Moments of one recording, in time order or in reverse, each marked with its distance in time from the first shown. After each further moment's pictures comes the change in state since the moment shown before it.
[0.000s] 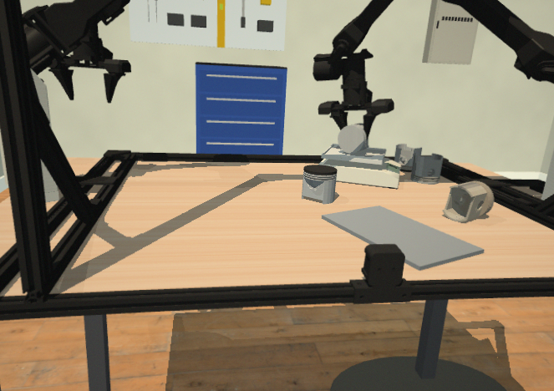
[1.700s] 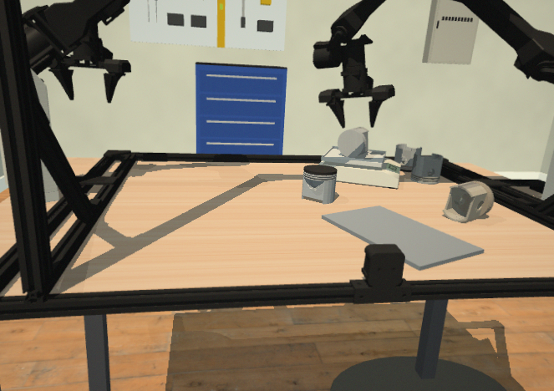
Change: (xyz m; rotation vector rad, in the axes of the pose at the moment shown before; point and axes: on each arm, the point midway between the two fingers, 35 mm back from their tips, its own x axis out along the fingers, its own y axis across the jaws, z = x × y) left arm 0.000 0.000 0.000 0.000 0.000 0.000; right arm -0.032 -0.003 0.004 0.019 -0.012 -0.019
